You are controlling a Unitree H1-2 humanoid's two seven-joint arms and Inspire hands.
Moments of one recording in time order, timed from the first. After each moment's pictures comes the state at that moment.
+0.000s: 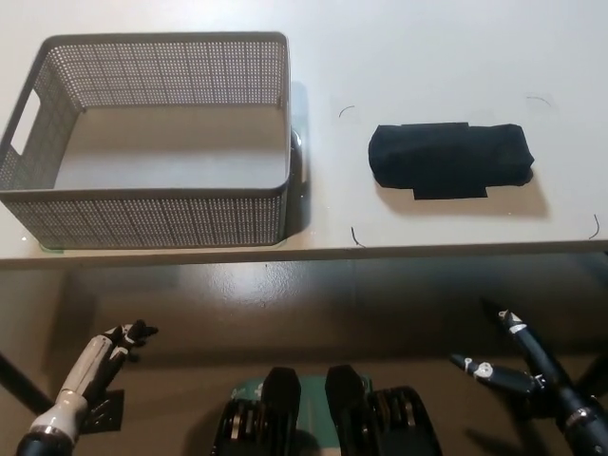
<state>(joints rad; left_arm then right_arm) -0.23 0.36 -0.08 0.65 0.15 -0.36 -0.02 -0.22 -0.31 0.15 0.49 -0.13 -0.19 0.10</state>
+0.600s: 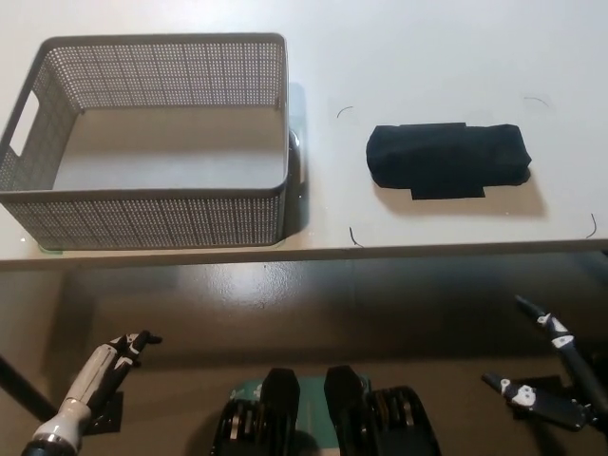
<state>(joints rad) -0.23 0.36 -0.10 0.68 0.17 -0.37 -0.02 0.02 -0.38 0.08 -0.04 -0.20 -0.15 0.10</state>
